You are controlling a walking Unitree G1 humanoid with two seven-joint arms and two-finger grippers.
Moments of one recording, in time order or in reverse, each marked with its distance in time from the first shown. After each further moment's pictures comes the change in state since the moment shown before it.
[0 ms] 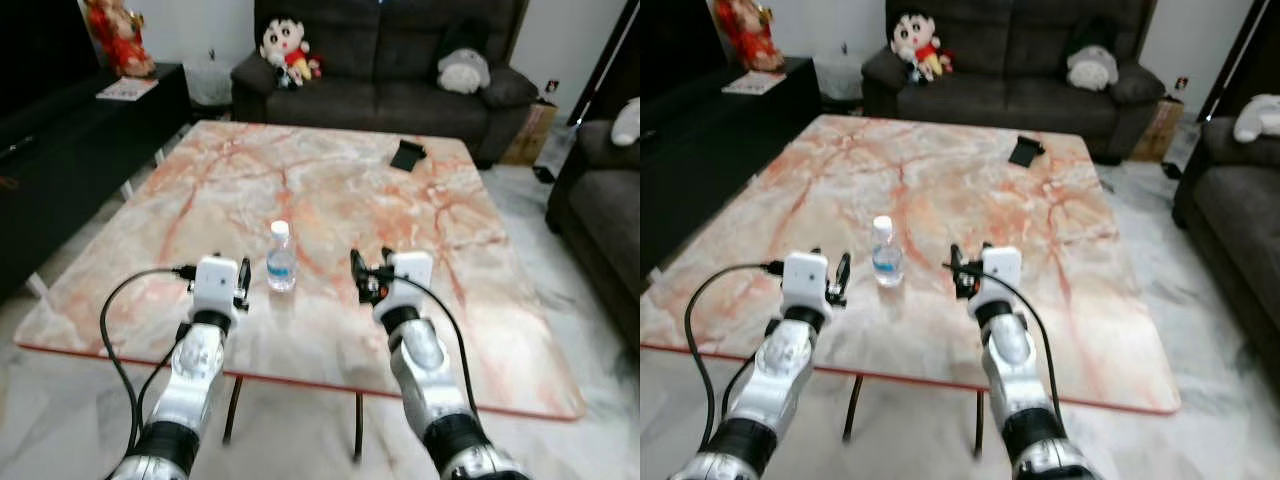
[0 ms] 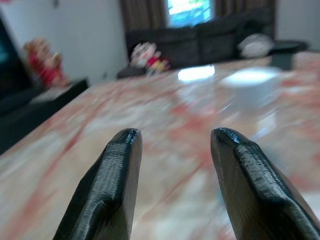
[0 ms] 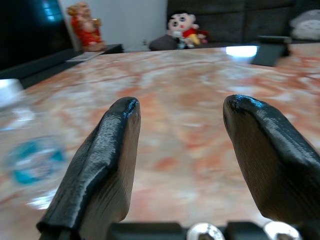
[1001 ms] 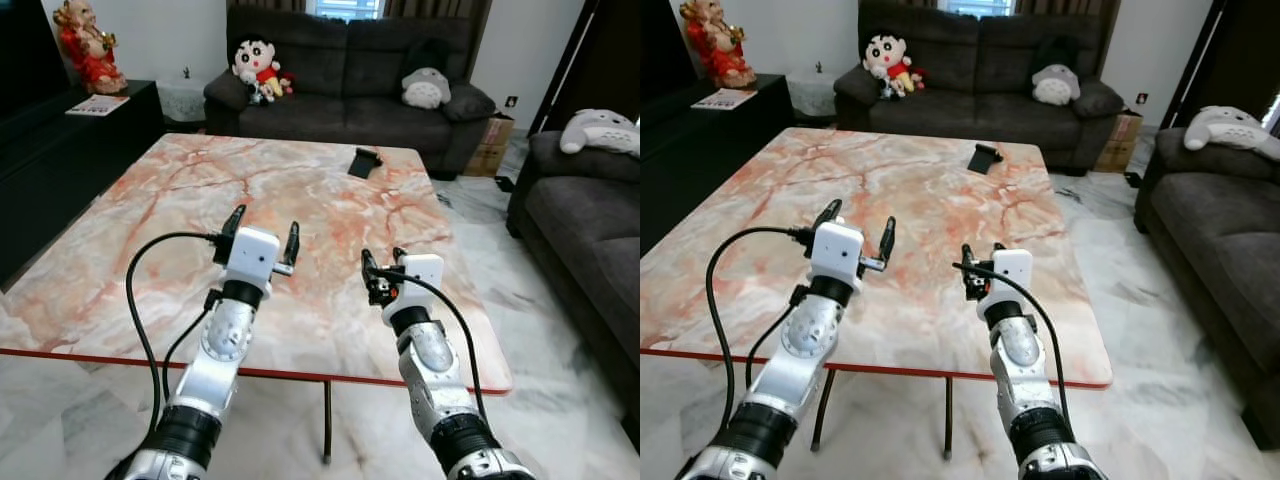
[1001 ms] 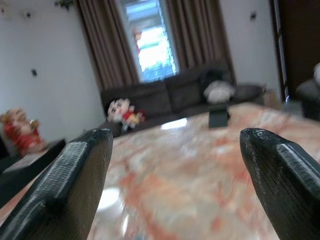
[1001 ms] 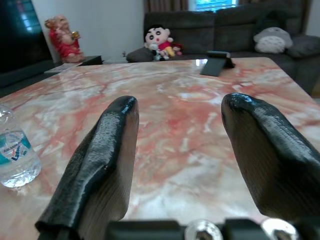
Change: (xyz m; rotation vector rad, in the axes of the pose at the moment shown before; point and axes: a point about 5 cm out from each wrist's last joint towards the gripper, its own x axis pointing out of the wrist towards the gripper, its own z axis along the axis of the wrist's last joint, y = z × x) left arm 0.020 -0.017 0.038 0.082 -0.104 -0.063; right arm -0.006 -0.009 -0.005 -0.001 0.012 -0.032
